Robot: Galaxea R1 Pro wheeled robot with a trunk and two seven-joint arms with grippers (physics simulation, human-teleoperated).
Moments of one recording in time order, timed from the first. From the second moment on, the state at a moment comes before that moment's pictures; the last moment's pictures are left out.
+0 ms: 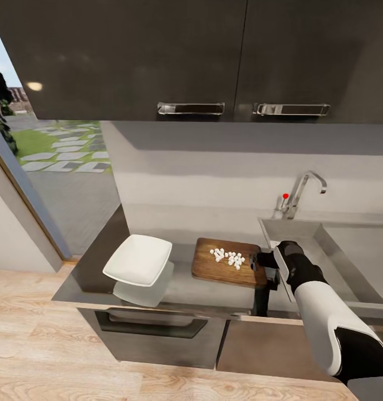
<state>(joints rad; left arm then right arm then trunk) -0.36 0.10 -0.37 0.08 0.42 -0.22 0.09 -0.99 -0.04 -0.22 -0.60 0.11 0.81 -0.01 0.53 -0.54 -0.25</state>
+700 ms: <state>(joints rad) -0.36 0.10 -0.37 0.08 0.42 -0.22 0.09 -0.99 -0.04 -0.22 -0.60 0.11 0.80 -0.01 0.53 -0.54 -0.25</state>
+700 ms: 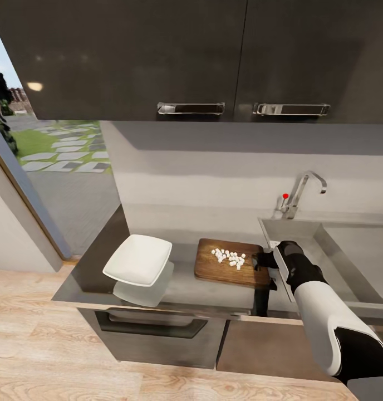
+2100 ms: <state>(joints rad) -0.36 0.10 -0.37 0.08 0.42 -0.22 0.09 -0.99 -0.04 -0.22 -0.60 0.11 0.80 -0.01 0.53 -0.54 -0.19</state>
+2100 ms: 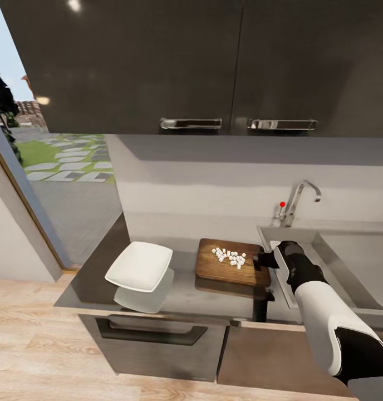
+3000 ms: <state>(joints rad) -0.36 0.10 -0.37 0.08 0.42 -0.22 0.09 -0.99 -0.04 -0.22 -0.60 0.11 0.80 -0.01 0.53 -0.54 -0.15</state>
